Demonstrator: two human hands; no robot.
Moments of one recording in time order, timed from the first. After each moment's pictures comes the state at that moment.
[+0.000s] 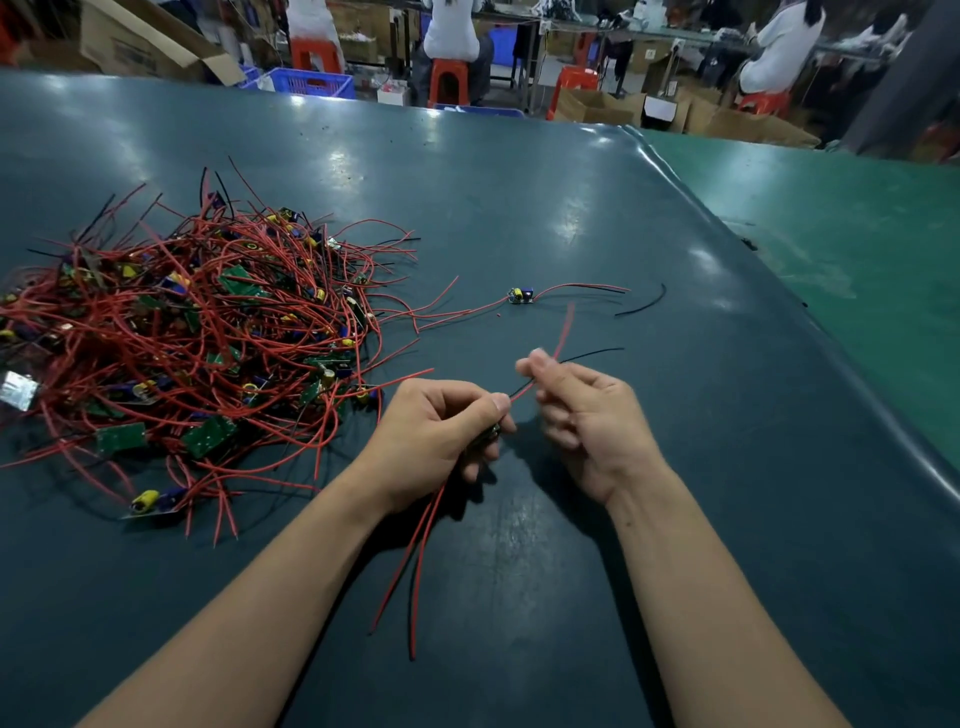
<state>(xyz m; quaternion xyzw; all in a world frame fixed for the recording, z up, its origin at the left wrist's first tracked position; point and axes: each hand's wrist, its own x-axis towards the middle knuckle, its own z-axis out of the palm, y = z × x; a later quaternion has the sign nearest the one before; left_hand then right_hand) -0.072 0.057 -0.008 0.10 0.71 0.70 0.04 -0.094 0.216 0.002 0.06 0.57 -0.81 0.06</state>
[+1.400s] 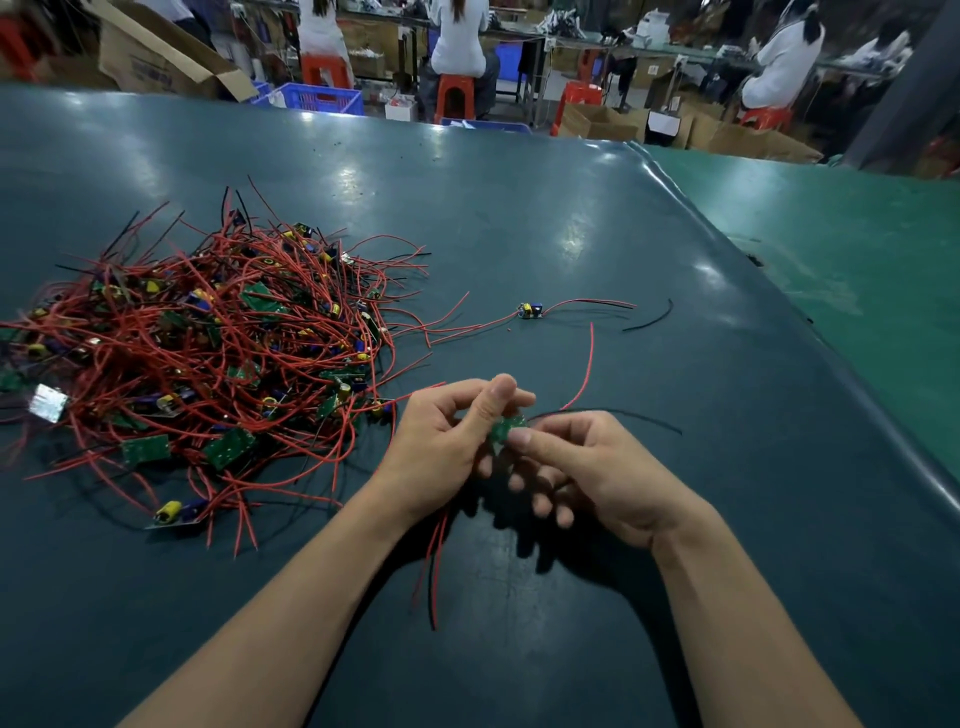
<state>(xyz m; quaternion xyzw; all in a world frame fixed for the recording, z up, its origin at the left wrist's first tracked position) -0.074 0.060 -0.005 0.11 0.71 0.70 -0.06 -0.070 0.222 0.015 -0.07 0.69 -0.68 0.23</state>
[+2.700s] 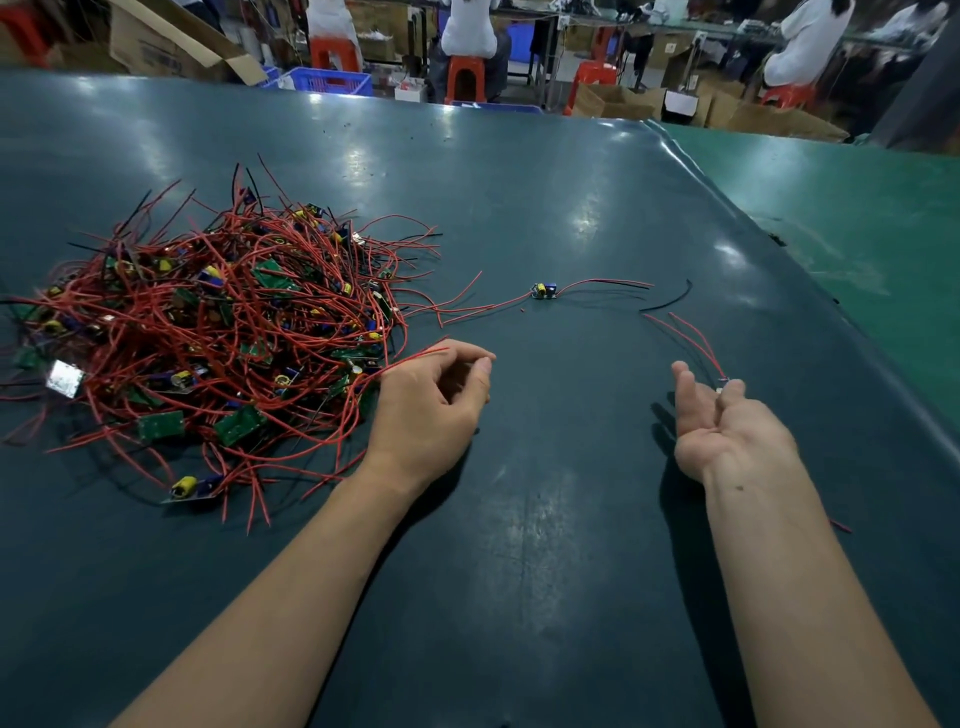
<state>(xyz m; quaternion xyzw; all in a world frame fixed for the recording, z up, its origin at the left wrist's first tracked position) -0.081 0.049 -0.014 0.05 0.81 0.54 -0.22 -0.098 0.271 0.019 0.39 0.28 -0.86 -0.16</state>
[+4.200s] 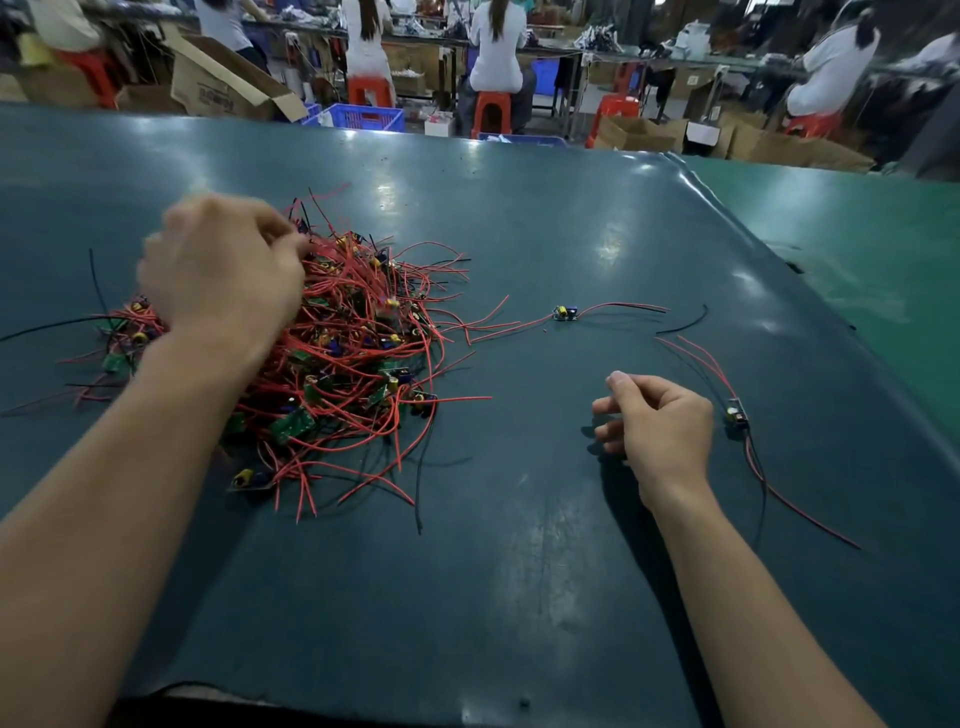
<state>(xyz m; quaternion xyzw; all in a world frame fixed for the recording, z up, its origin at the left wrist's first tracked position) -0.091 -0.078 0.102 -0.22 0.90 0.17 -0.34 -0.098 0.225 -0.012 0.13 0.72 -0.66 -0.15</state>
